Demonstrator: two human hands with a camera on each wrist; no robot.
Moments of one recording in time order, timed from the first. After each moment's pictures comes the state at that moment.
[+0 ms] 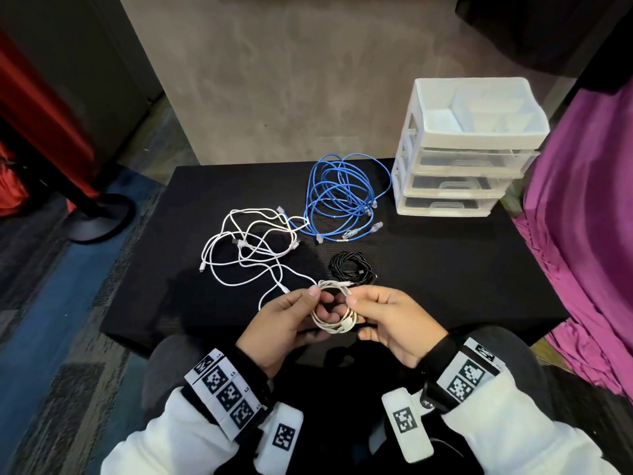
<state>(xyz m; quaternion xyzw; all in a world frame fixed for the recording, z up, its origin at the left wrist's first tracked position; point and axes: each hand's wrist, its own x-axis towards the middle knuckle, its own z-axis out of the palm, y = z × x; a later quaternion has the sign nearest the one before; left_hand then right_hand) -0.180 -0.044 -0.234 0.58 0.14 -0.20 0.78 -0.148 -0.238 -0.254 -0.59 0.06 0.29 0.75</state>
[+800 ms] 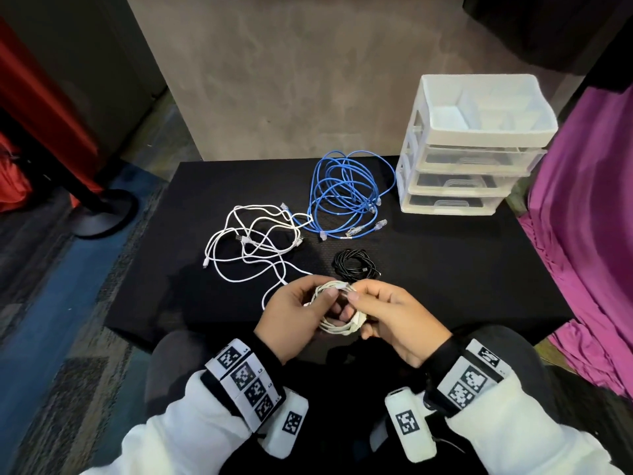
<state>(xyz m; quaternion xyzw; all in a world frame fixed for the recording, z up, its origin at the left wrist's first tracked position) -0.170 -0.055 -0.237 0.70 0.08 -0.11 0.70 -0.152 -0.237 -0.252 -0.60 -0.02 0.27 0.75</state>
